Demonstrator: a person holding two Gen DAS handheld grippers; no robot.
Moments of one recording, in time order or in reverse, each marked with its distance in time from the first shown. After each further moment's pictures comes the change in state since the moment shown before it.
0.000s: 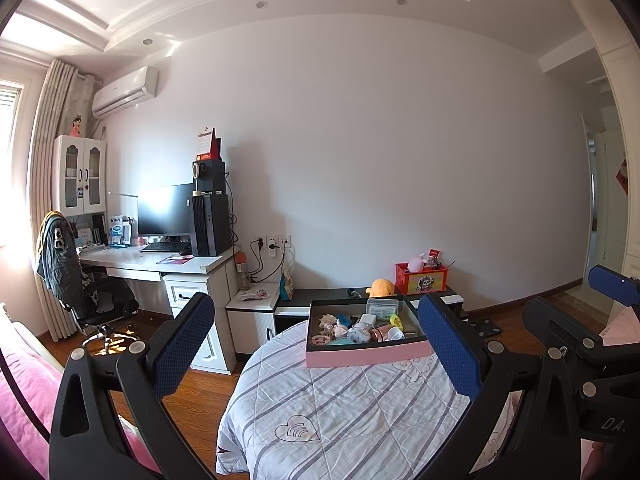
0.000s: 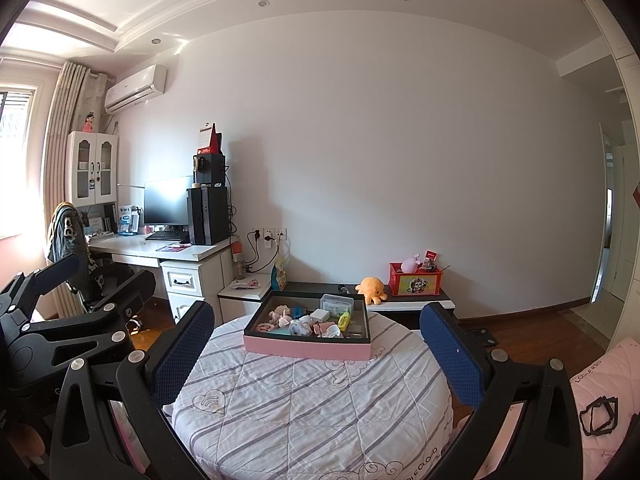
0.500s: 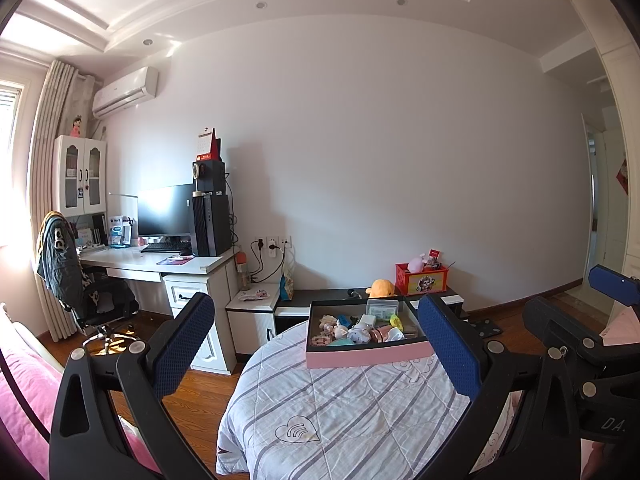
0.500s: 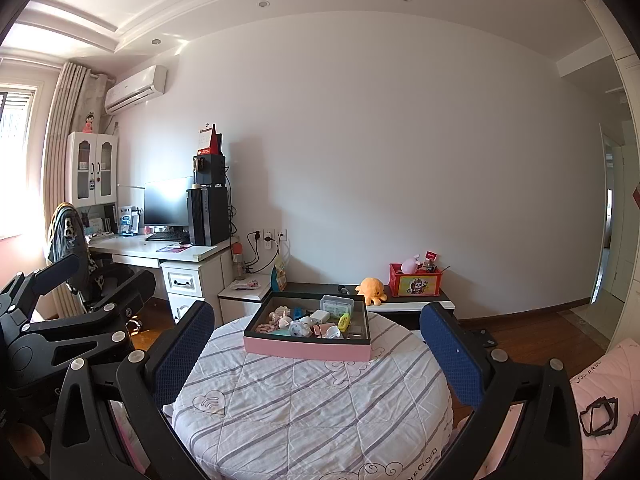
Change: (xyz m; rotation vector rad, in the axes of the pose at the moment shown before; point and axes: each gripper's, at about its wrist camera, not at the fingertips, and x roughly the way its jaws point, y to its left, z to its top) left arm -0.001 0.001 -0.001 0.000 0.000 0.001; right arm 0.000 0.001 0.000 -0.001 -0.003 -0.002
